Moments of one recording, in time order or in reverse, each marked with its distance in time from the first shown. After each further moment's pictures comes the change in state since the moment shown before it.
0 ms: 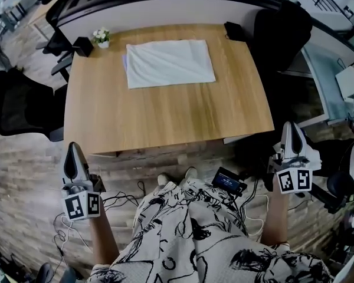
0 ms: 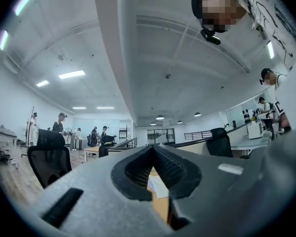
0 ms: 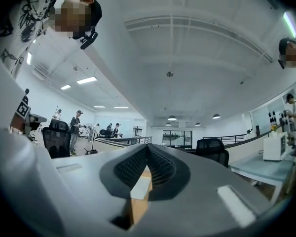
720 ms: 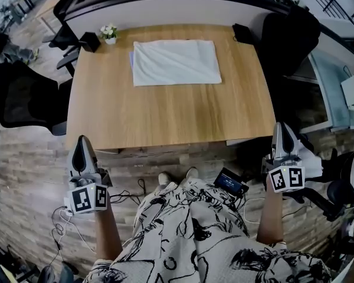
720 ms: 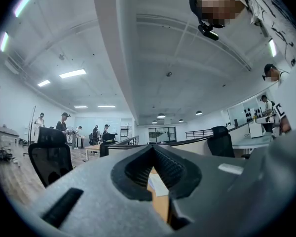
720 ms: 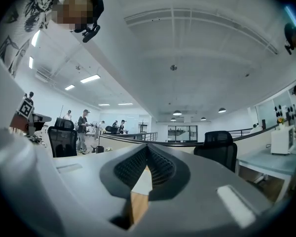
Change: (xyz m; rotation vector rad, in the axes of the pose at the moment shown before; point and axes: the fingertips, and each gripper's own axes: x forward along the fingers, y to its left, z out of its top) left arm 0.010 -0.012 -0.012 0.000 0.016 0.019; right arm 0.027 0.026 -0.031 0.027 0.052 0.067
